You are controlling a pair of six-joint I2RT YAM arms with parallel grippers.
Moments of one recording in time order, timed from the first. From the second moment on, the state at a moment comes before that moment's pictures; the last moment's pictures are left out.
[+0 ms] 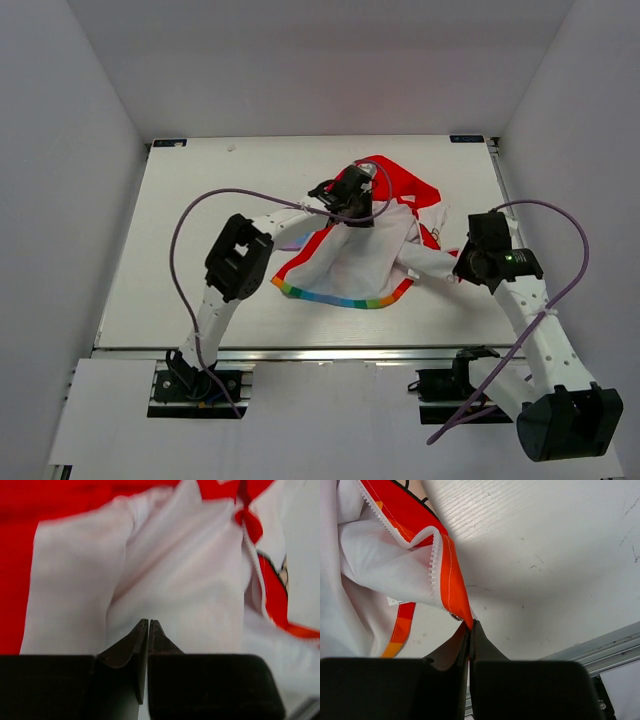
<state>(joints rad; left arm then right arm) -0.75 2.19 1.75 -0.32 0.05 -0.54 0.15 0.96 0.85 -0.88 0.25 0.51</state>
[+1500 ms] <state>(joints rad) -0.48 1.38 1.39 -0.48 0.05 -0.59 0.77 1.58 1.27 -0.66 0.09 0.27</state>
